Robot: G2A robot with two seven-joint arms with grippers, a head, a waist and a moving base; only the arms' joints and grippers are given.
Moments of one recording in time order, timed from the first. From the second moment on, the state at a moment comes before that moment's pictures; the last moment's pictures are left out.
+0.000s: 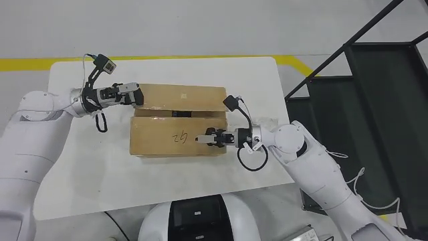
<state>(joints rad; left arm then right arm) 0.73 -0.97 -1.01 -1.00 -0.70 -0.45 -1.37 -1.24 -1.09 1.09 -1.65 0.10 -0.21 0.92</state>
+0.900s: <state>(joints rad) 0.67 -0.96 -0.93 -0.94 -0.74 -0.32 -1.50 -1.24 -1.10 1.07 -1.68 0.05 -0.12 0.86</state>
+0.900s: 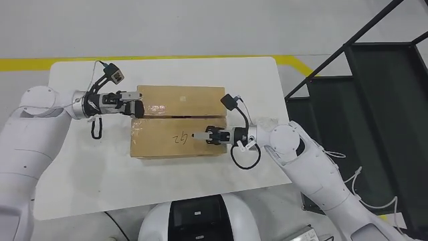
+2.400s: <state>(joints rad) 0.66 -0.95 -0.89 -0.93 -0.63 -0.35 -1.47 -1.51 -1.05 1.31 -1.83 0.07 -0.13 0.73</state>
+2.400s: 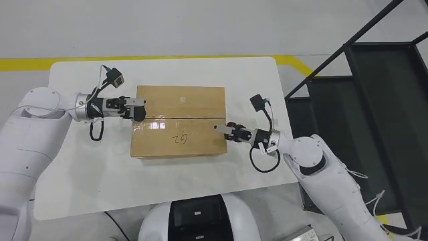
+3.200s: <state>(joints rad) 0.66 -0.95 -0.89 -0.93 -0.63 -0.35 -1.47 -1.56 -1.10 1.23 -1.46 0.30 -0.32 0.51</state>
